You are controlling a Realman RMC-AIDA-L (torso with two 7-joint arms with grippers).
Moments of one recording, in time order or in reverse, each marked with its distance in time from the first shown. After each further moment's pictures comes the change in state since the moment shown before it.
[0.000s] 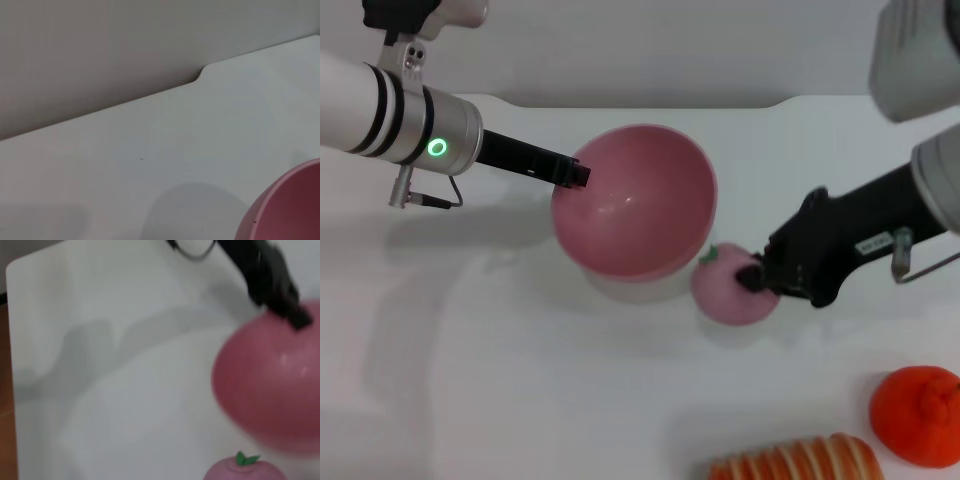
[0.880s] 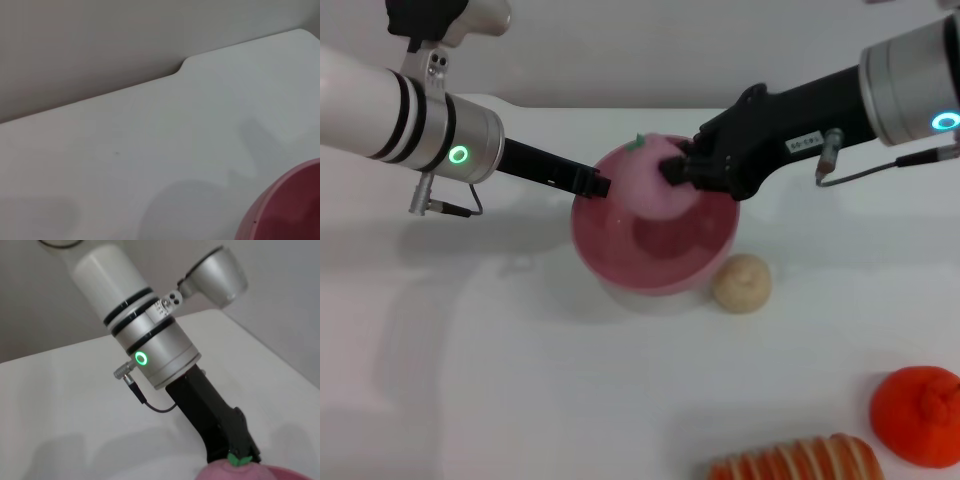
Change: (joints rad) left arm -0.015 -0.023 0.003 -0.005 0.004 0.021 -0.011; right arm 0.092 -0.001 0.052 0.184 0.153 0.248 -0.108
